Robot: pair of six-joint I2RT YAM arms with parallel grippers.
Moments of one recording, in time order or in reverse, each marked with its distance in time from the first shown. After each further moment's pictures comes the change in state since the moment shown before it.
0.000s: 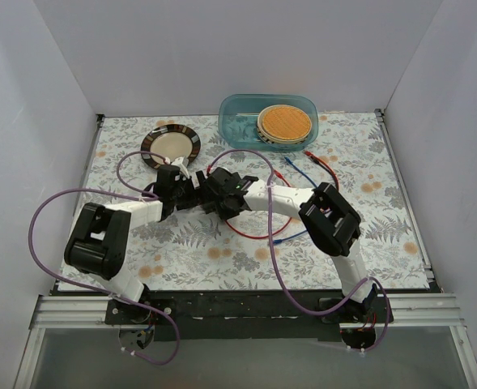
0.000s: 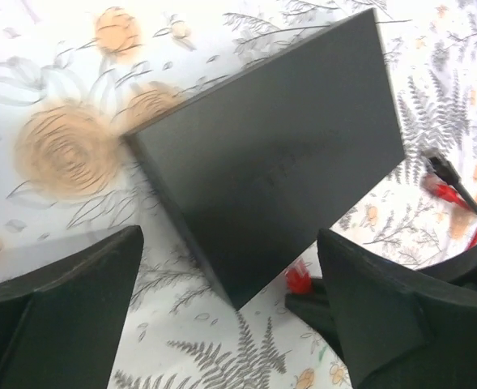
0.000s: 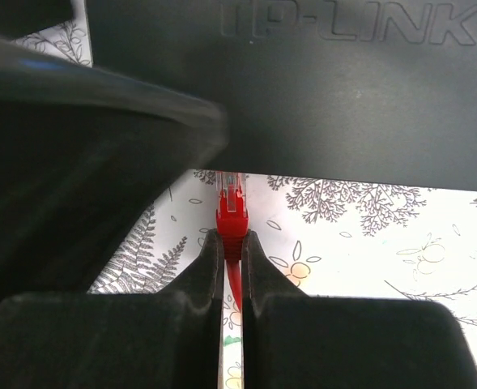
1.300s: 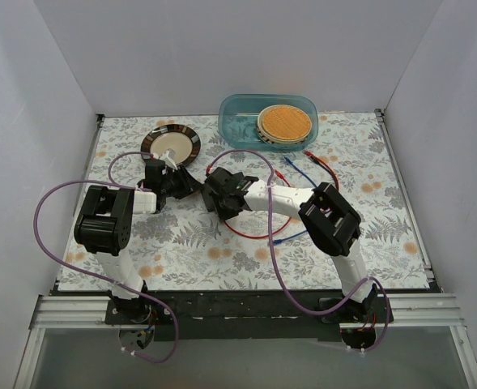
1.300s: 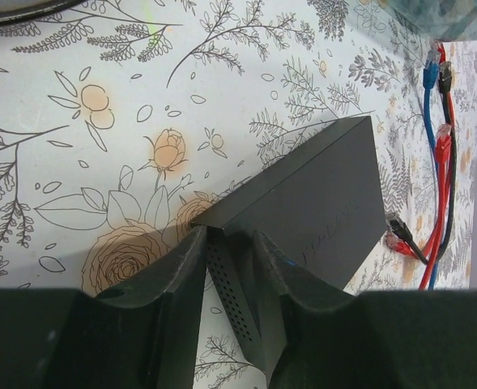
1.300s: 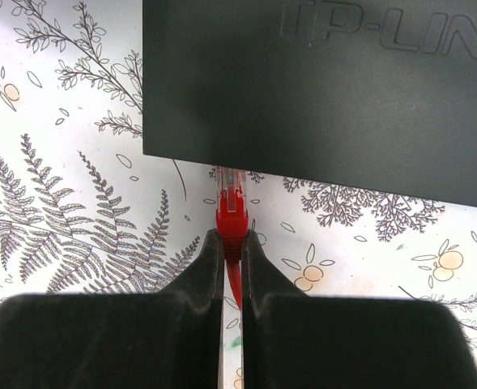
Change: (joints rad) left arm 0.155 0.194 0.048 0.274 0.172 -0.098; right arm -0.005 -0.001 -0.004 0.018 -0.035 0.006
